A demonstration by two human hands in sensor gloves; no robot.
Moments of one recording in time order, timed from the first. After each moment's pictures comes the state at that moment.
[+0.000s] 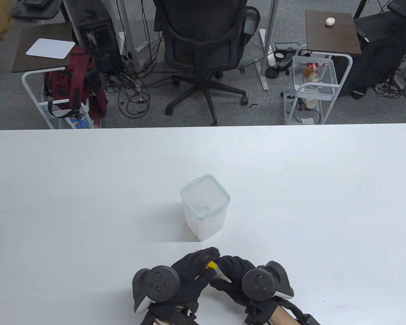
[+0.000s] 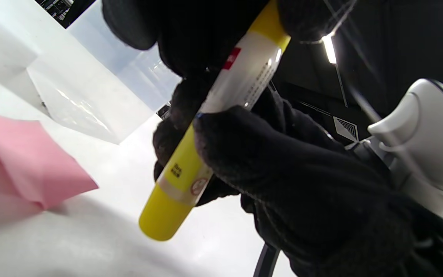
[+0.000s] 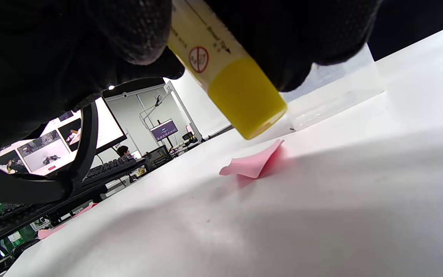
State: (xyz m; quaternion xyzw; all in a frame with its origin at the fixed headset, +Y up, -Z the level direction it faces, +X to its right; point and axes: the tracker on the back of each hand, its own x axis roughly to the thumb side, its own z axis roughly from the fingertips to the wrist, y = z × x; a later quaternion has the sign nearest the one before) left_hand -0.115 -0.706 -0.187 -0.01 -0.23 0.41 0.88; right_hand 0.091 -0.743 -0.199 0.34 0.00 0.89 0.29
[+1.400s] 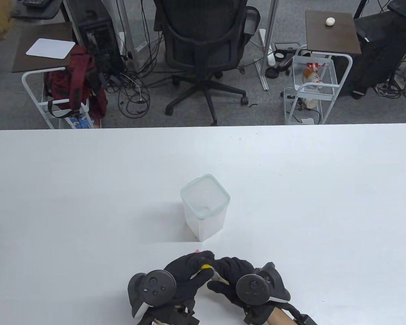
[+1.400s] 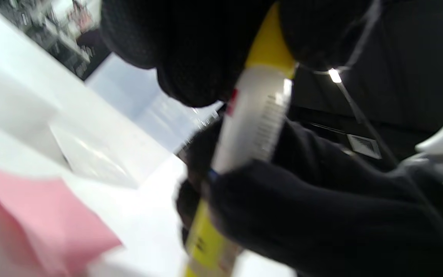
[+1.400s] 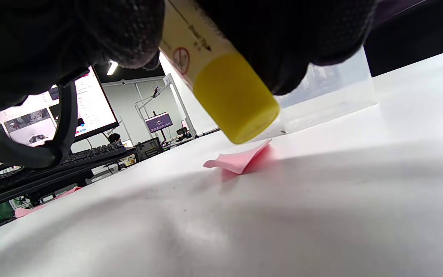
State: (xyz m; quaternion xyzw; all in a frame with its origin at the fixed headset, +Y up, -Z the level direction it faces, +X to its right) left_hand -0.121 -0.703 -0.182 0.08 -0.17 0.34 0.92; right_hand 0.084 -0.740 -0.193 0.34 -0.02 0.91 0.24
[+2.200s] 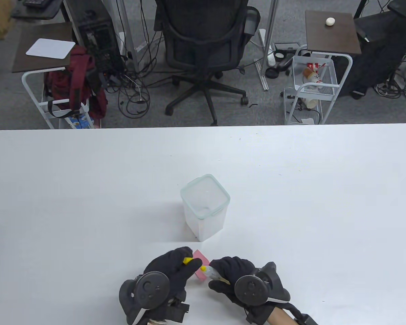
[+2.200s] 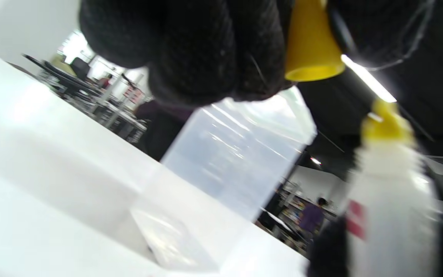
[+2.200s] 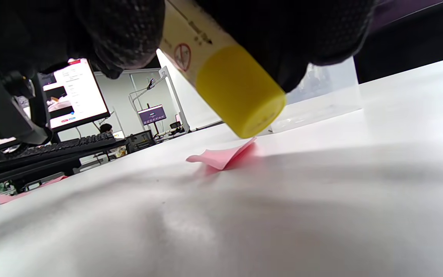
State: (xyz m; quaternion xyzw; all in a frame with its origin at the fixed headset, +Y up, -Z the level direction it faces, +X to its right) left_hand -0.158 -0.698 -0.184 0.15 -0.04 0.30 0.94; right_hand 0.087 -0.738 -0.194 0.33 -0.03 0.92 0.22
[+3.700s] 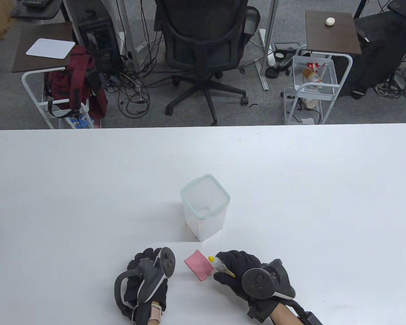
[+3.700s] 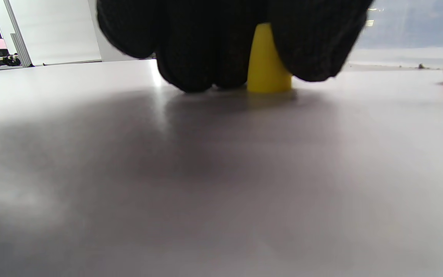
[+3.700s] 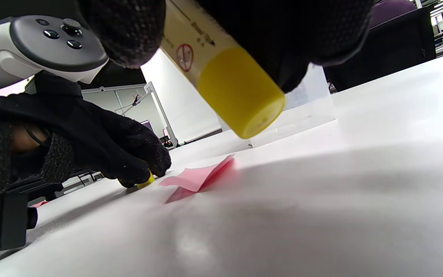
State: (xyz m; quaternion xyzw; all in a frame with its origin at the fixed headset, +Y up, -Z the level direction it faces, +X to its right) left_hand -0.163 -0.758 -0.223 -0.07 0.11 -0.03 0.99; right_hand 0.099 -0.738 -0.203 0.30 -0.04 0.92 0.24
